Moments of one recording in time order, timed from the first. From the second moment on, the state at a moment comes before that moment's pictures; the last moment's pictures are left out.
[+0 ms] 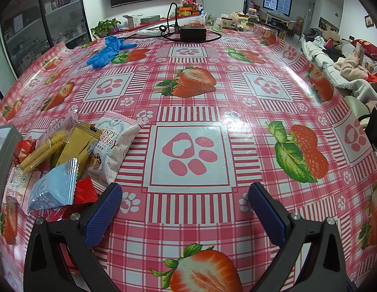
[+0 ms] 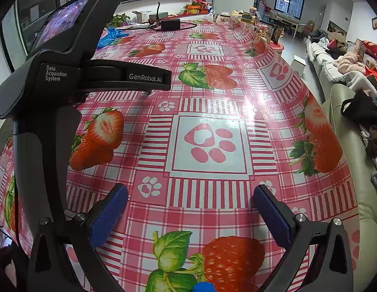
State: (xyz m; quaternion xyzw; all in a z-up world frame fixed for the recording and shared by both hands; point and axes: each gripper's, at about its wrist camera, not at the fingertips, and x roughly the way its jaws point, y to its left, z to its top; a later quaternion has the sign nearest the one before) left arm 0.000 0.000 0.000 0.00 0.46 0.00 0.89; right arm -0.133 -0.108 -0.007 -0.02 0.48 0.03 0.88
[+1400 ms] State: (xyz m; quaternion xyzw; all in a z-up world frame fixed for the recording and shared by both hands) left arm -0.050 0.196 0.032 -0.02 0.46 0.02 0.89; right arm -0.114 -0.095 -0.002 0.00 0.53 0.00 0.85
